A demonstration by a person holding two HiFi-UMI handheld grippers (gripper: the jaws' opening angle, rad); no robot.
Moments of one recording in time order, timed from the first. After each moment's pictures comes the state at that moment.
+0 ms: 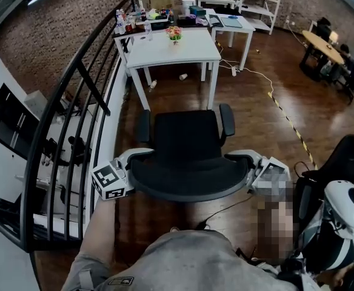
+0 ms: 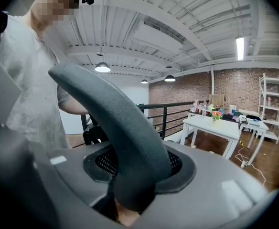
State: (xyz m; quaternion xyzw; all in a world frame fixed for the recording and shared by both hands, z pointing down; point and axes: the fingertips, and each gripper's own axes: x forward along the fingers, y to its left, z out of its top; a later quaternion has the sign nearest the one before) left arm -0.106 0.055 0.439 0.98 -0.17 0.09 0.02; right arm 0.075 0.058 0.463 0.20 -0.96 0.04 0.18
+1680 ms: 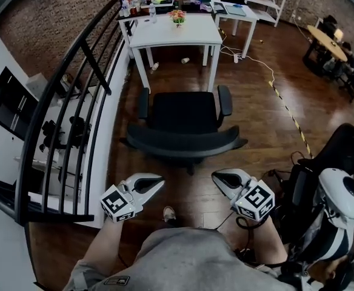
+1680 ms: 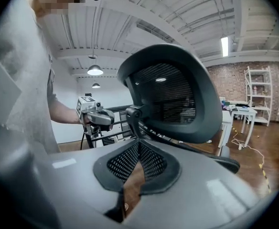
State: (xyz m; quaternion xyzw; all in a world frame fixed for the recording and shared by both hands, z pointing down) left arm -0.066 0.210 0.494 0.97 -0.23 0.07 0.05; right arm 0.074 0.189 0.505 0.25 -0.95 0.08 0.16
